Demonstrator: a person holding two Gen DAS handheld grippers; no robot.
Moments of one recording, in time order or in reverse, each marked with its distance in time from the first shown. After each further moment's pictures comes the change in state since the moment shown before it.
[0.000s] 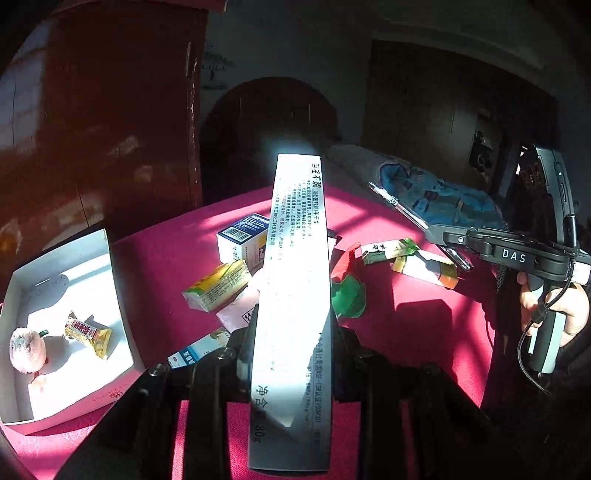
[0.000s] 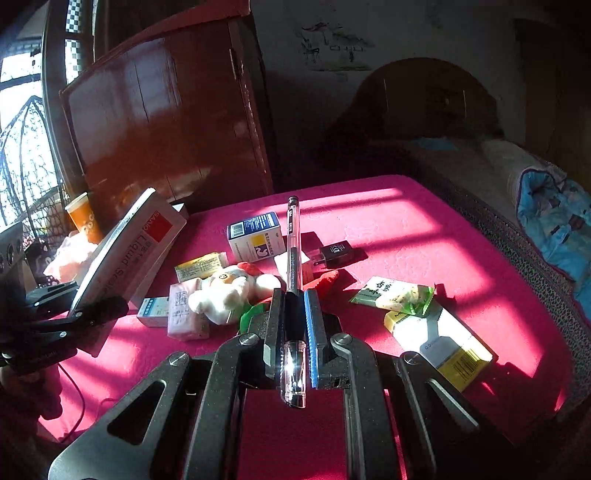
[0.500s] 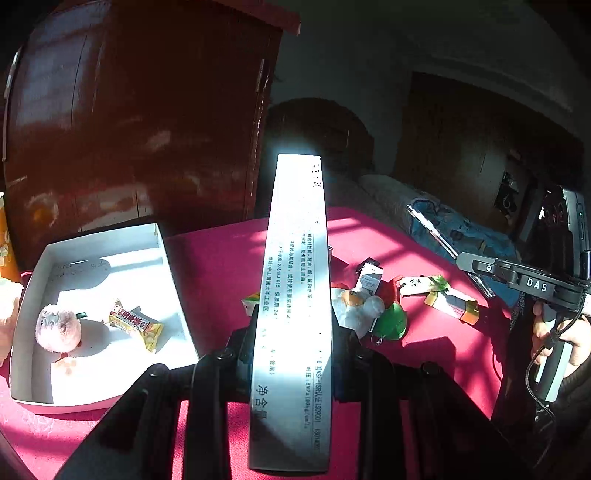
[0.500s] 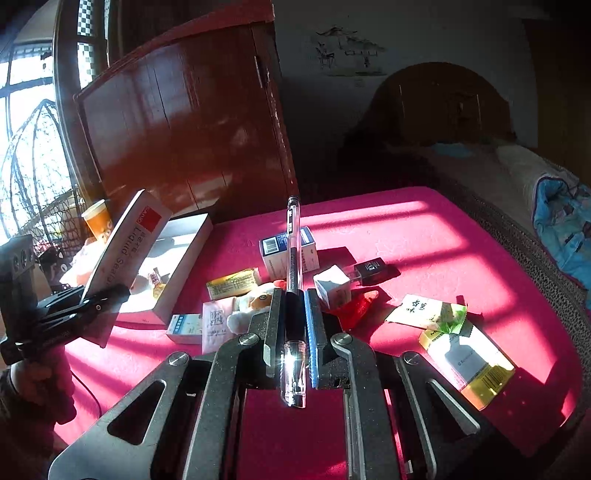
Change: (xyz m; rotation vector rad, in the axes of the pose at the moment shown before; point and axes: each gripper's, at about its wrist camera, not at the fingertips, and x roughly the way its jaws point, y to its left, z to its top) left arm -0.031 0.045 -0.004 -0.142 -0.086 0.087; right arm 0.001 0.033 0.018 -0.012 -0.015 0.063
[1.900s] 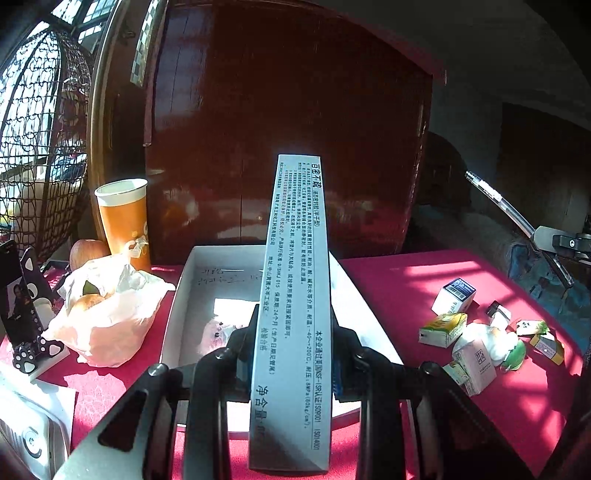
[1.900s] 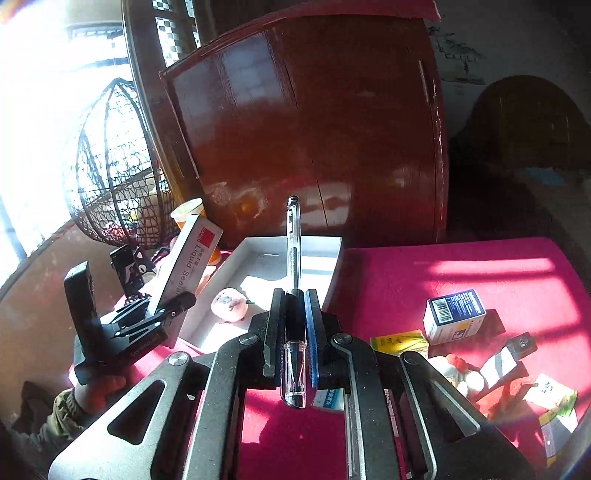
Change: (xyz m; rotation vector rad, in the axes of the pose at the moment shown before) left arm -0.057 0.138 0.003 -0.121 -0.095 0.393; right arm 0.054 0.158 0.069 -0.127 0.036 0.315
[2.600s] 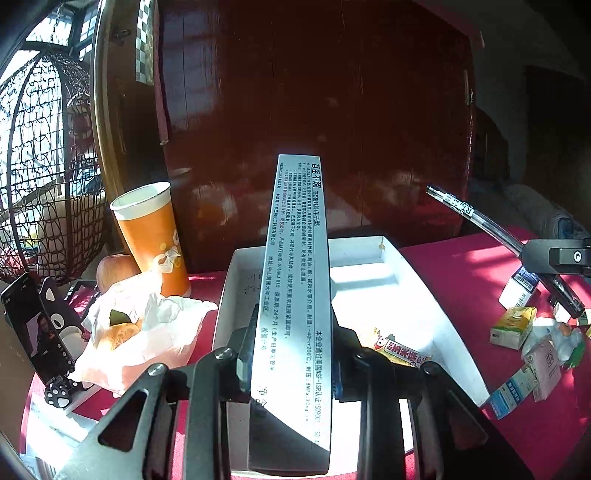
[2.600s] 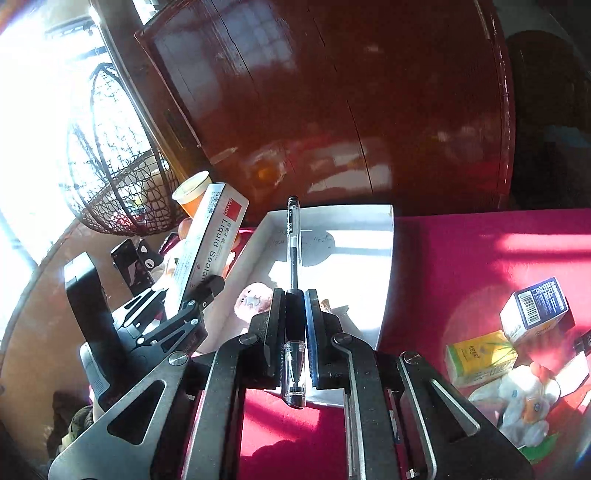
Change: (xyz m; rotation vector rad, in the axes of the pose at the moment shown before) left arm 0.054 0.021 0.020 0.072 0.081 0.166; right arm 0.114 0.030 0.016 0.093 0.176 0.084
